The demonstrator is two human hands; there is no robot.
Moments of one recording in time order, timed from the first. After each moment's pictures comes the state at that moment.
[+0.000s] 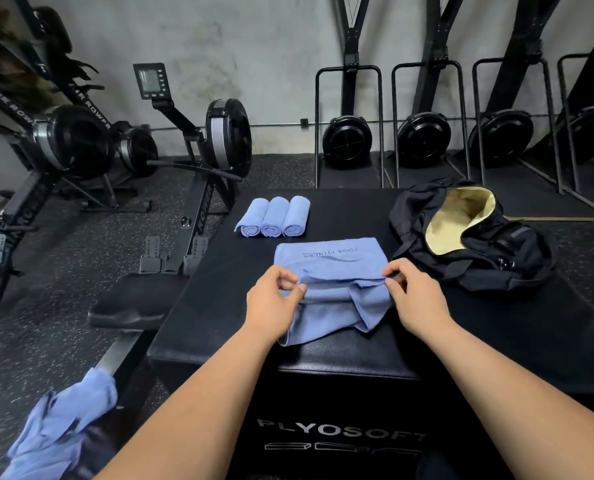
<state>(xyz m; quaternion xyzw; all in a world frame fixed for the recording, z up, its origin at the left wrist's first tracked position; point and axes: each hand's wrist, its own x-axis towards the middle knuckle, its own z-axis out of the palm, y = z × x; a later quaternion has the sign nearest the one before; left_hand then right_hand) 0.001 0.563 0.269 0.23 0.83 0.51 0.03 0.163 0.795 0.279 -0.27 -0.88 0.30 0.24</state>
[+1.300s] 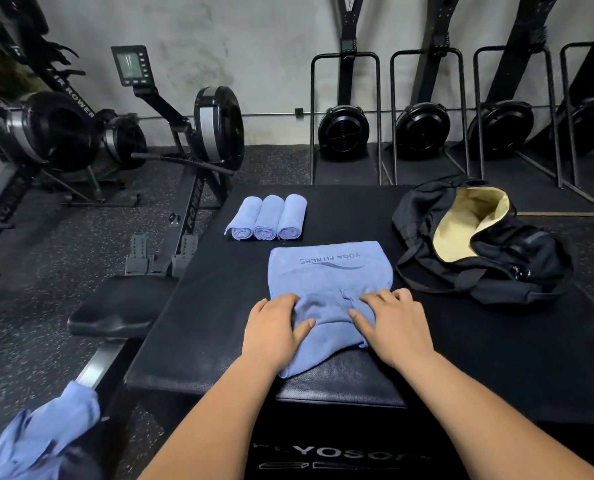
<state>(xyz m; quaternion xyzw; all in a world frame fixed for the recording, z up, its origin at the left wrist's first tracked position) -0.023 0.579 0.225 0.38 0.89 0.24 -0.05 0.120 0.784 0.228 -0.26 -0.96 0.01 0.12</state>
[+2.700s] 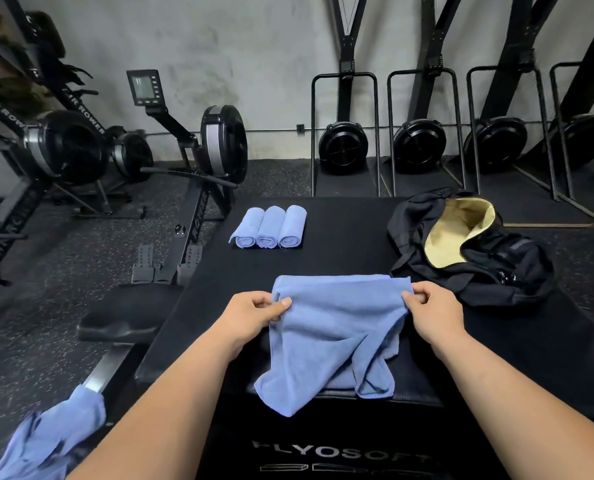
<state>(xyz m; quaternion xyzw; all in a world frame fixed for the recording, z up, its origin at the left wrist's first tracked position) -0.037 0.538 0.275 0.20 0.75 0.58 0.25 0.158 0.830 0.267 -0.41 -0.79 0.38 0.25</state>
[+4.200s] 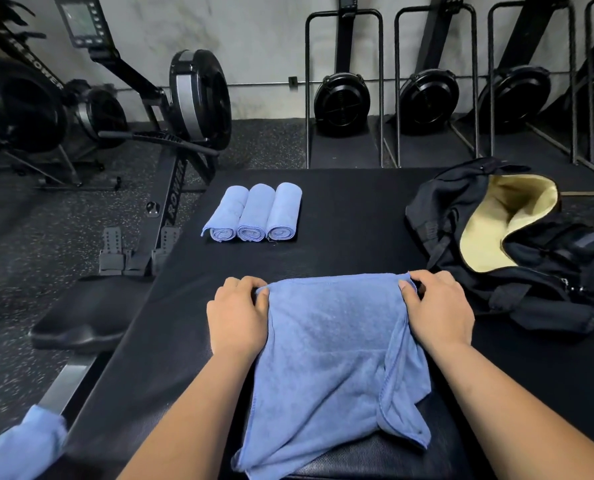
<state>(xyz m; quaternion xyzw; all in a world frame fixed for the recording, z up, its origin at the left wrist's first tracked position) -0.115 0.612 0.209 0.20 0.93 0.30 -0.05 0.066 0.880 0.207 -0.43 -0.85 0.19 0.23</state>
